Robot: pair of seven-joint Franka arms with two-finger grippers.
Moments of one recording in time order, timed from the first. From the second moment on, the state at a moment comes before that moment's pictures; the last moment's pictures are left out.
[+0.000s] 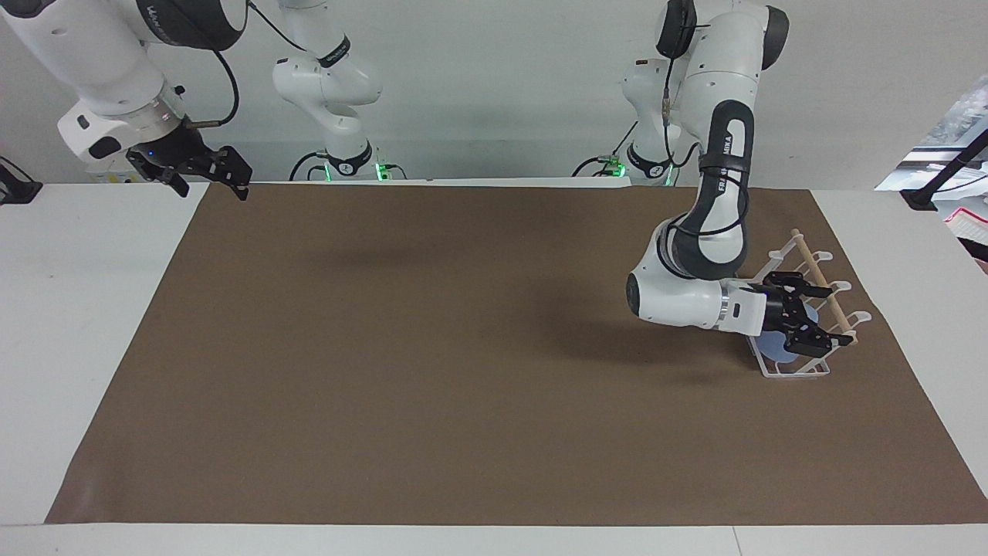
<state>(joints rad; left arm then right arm) -0.34 0.47 -0.04 -1.68 1.42 1.46 -2.27 -0.05 -0.02 -0.05 -1.58 -0.03 1.38 -0.03</state>
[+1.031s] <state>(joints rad) -0.19 0.17 -0.04 -1.69 0.74 1.64 -1.55 -0.05 -0.02 -0.05 -1.58 -0.03 1.38 -0.03</state>
